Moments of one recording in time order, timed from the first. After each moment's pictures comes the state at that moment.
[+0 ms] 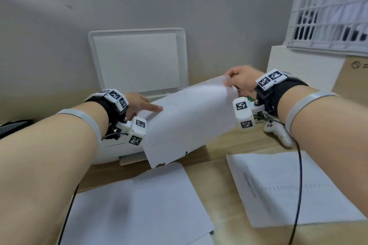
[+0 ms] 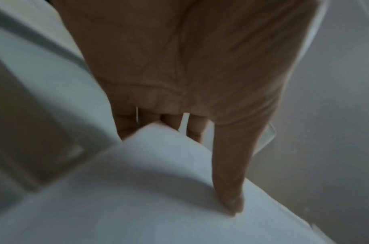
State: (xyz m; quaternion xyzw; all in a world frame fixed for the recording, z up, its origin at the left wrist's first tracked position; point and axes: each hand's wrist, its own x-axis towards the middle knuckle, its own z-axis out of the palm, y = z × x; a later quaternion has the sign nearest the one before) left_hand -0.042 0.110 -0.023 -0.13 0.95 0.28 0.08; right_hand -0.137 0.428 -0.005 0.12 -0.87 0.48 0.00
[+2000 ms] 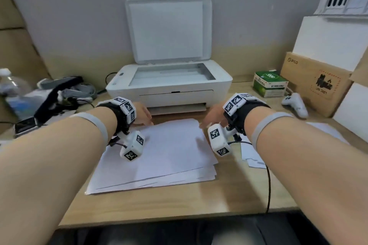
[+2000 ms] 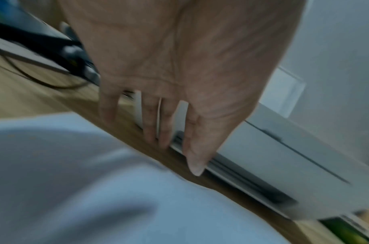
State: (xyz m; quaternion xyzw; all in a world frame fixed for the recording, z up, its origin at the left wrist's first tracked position) left_hand 0.093 0.107 -0.129 -0.23 0.96 0.09 0.11; right_hand -0.004 0.361 -0.125 0.23 -0.93 0.14 -0.27
